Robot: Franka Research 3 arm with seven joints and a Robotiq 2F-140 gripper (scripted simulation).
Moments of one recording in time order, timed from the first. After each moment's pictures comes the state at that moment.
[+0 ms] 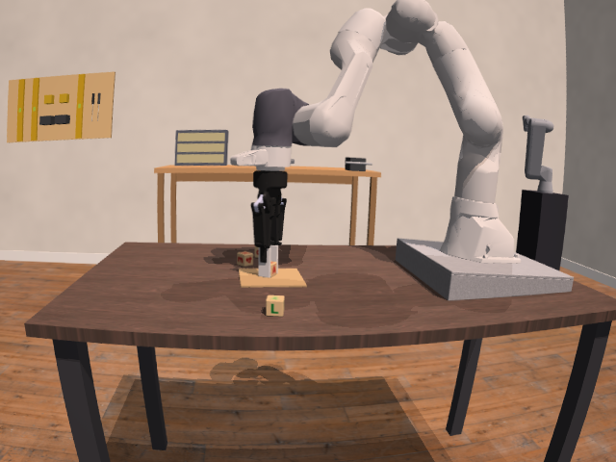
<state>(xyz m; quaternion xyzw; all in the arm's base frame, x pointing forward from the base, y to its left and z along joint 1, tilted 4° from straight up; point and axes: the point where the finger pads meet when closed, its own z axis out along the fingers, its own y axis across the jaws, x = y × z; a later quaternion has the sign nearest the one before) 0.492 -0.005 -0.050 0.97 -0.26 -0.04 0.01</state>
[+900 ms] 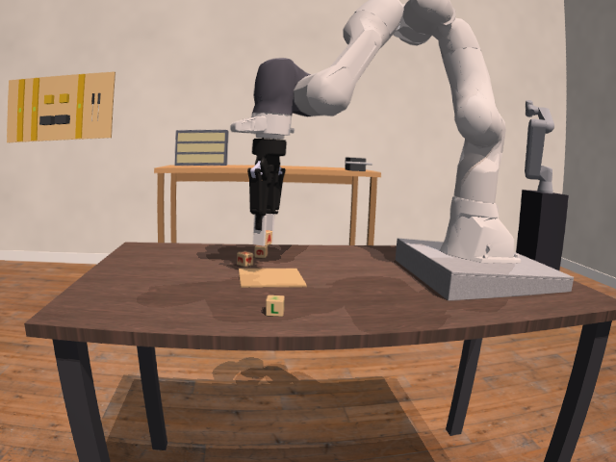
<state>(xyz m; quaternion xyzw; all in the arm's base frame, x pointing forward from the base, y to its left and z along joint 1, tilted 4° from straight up) 0.508 -0.007 0.020 0.96 -0.28 -0.02 0.01</state>
